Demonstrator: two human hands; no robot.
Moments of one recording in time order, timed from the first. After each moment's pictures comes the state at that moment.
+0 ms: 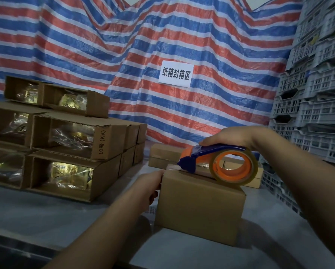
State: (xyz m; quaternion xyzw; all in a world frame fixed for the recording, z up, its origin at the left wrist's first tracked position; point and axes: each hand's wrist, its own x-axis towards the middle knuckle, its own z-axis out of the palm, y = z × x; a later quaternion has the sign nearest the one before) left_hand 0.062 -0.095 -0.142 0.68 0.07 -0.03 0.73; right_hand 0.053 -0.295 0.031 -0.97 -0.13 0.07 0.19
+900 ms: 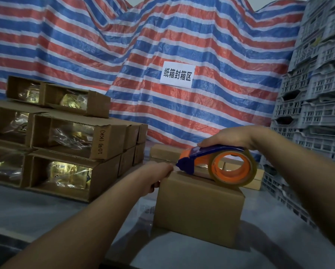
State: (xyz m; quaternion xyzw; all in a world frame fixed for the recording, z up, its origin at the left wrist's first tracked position) left_hand 0.049 -0.093 -0.108 0.80 0.01 -0.02 0.60; right_hand 0.055 -0.293 0.034 -0.97 -0.14 0.11 0.18
